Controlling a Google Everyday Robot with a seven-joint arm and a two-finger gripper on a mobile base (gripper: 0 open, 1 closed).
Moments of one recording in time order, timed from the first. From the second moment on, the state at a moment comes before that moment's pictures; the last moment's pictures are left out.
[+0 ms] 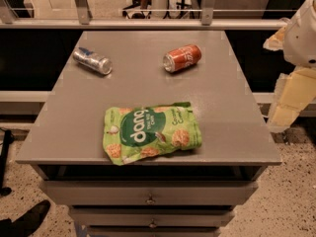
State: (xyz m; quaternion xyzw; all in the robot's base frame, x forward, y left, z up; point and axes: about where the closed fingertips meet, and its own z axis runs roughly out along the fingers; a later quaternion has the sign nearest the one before) arm 0.438 -0.217 0.976 -0.60 0.78 -0.03 0.16
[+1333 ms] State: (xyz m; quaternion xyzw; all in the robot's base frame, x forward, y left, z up) arm 0.597 -0.174 0.941 -0.69 0.68 -0.03 0.23
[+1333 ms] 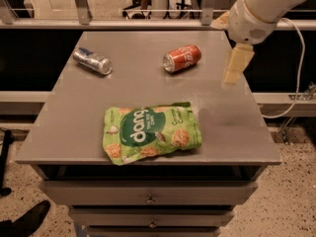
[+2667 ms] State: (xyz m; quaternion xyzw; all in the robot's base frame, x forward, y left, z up) arm 0.732 -0.112 0.880 -0.73 0.65 -0.01 0.21
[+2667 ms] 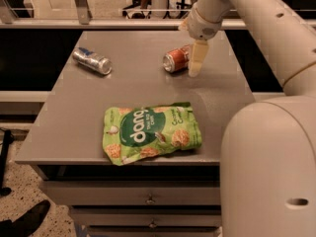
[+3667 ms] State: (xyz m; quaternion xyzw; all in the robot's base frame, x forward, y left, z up) arm 0.741 -0.104 0.846 -0.74 0.66 0.01 0.16
